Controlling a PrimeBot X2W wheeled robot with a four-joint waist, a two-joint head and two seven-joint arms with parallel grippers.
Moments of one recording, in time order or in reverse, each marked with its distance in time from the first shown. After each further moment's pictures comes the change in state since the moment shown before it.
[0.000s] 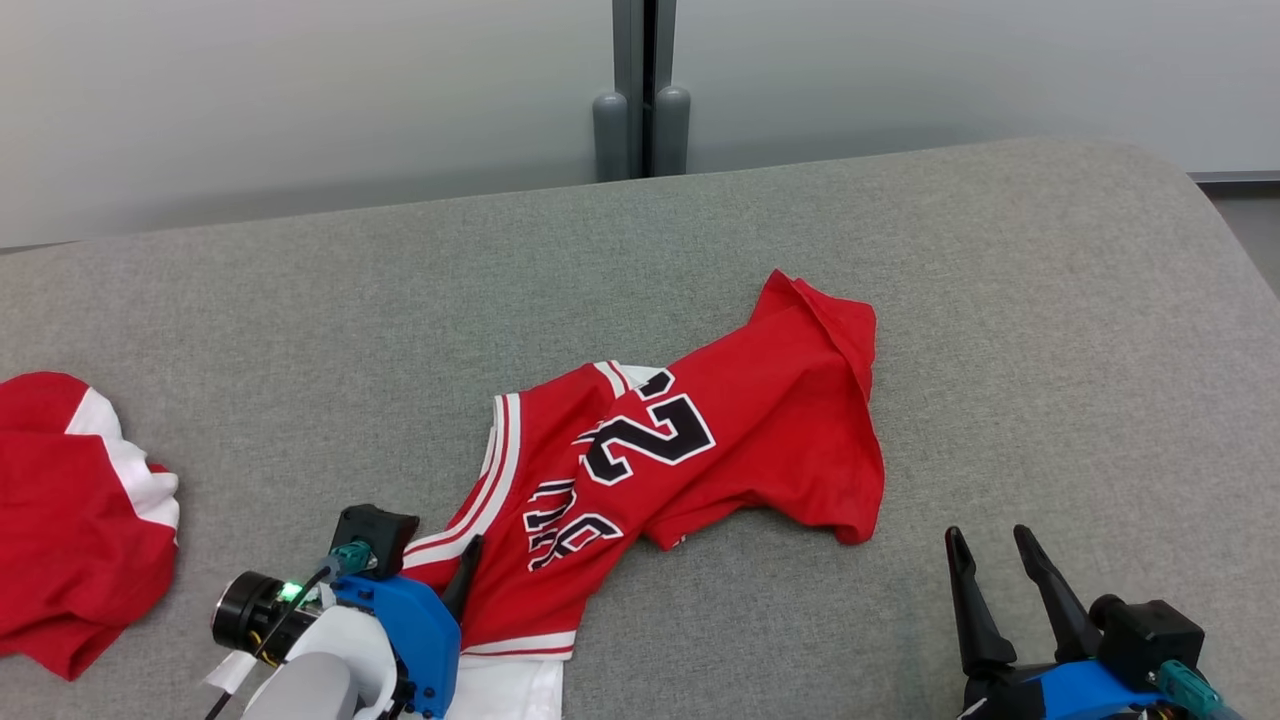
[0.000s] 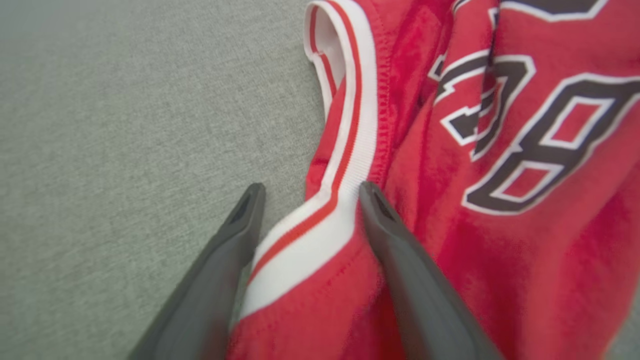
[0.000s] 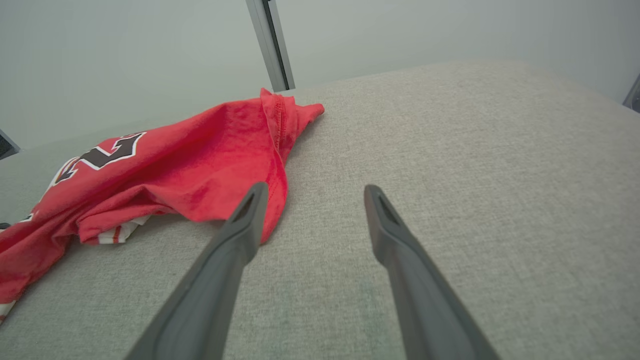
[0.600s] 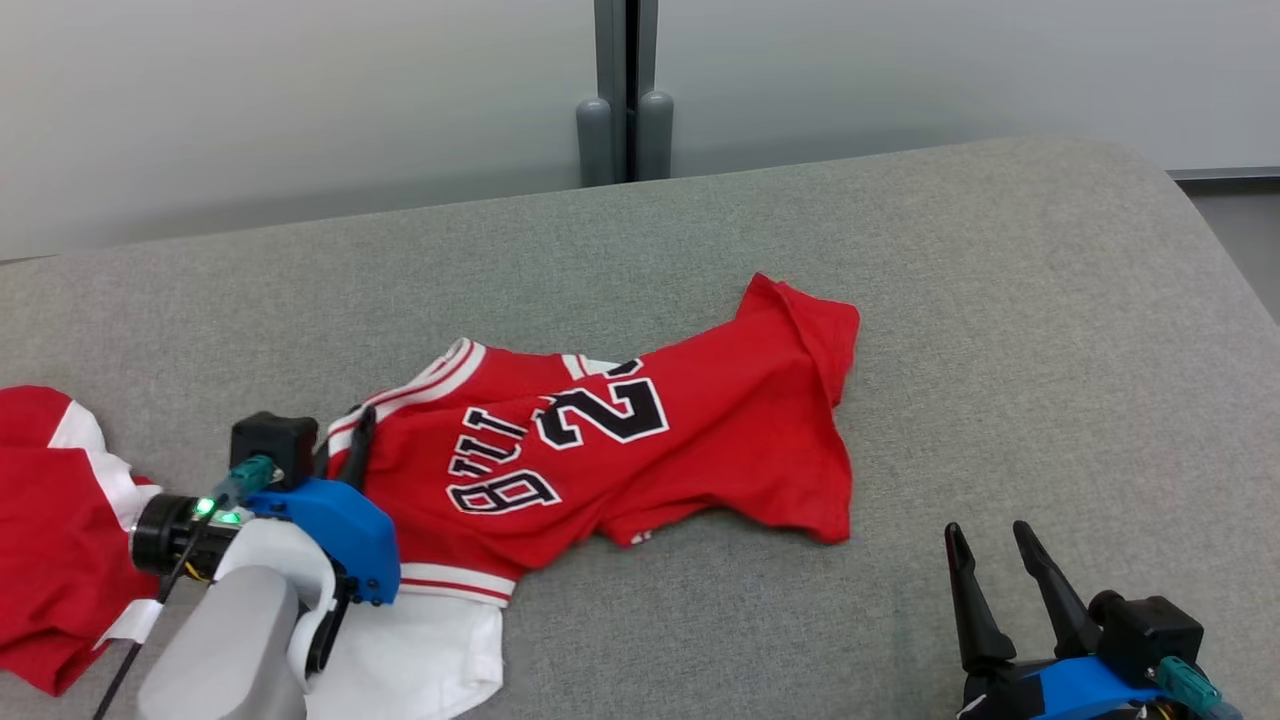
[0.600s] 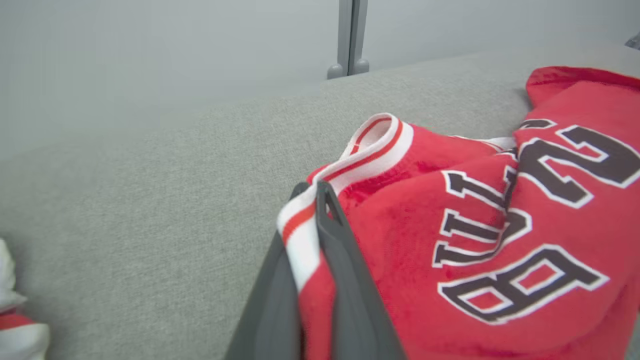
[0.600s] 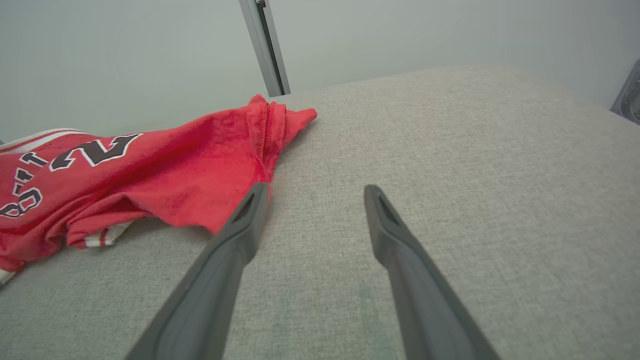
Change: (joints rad) left arm -0.123 0.036 0.051 0.020 -0.084 0.061 -0.101; right arm -0.010 0.000 0.000 0.005 -0.003 0.000 0.000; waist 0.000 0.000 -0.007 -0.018
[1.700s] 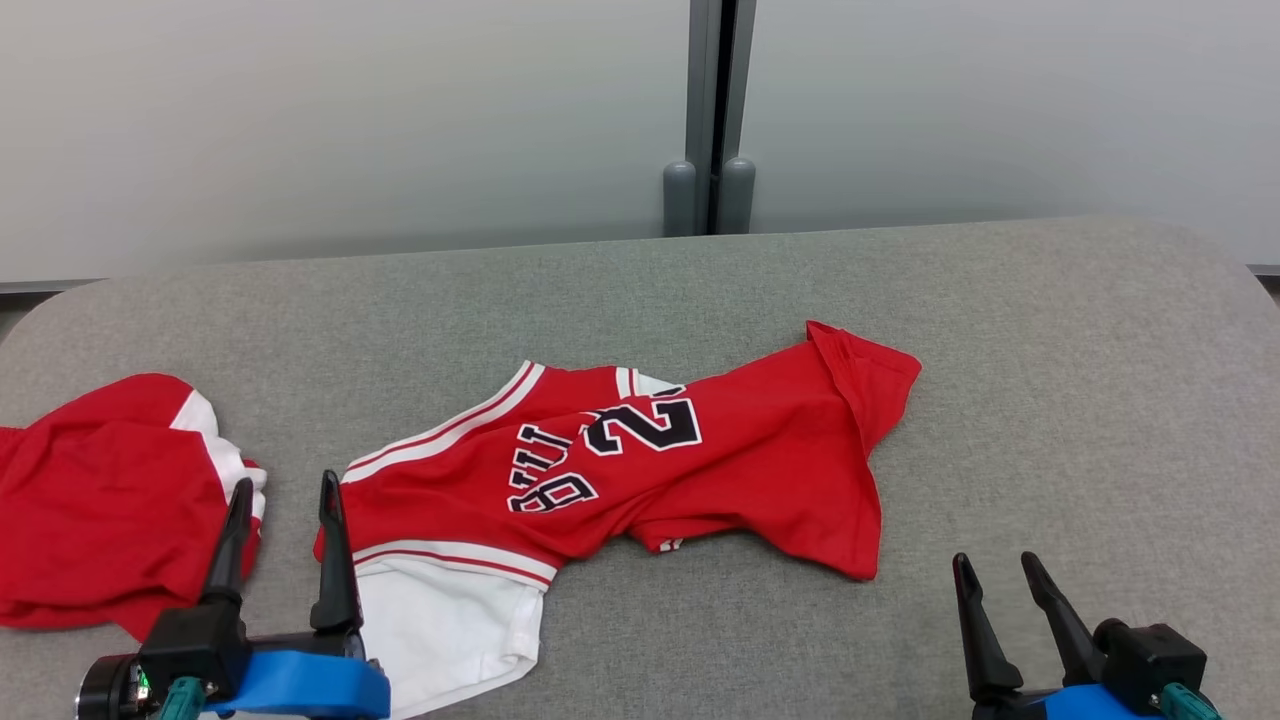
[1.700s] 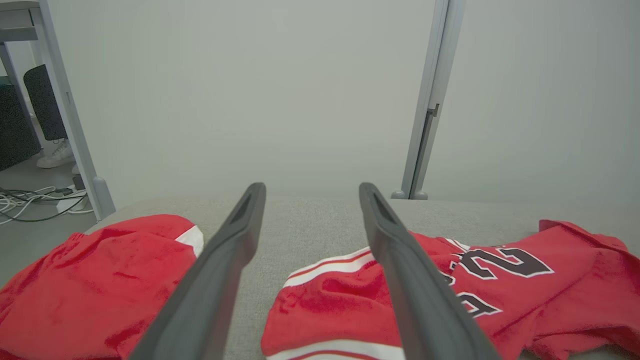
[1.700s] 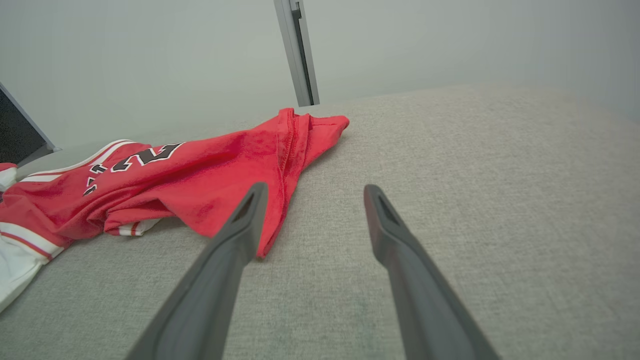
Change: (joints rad) left arm 0.463 -0.129 0.374 -0.577 0.205 0.089 -0.174; right arm 0.039 0.000 -0.014 0.008 -0.010 0.000 -0.001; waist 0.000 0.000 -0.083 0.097
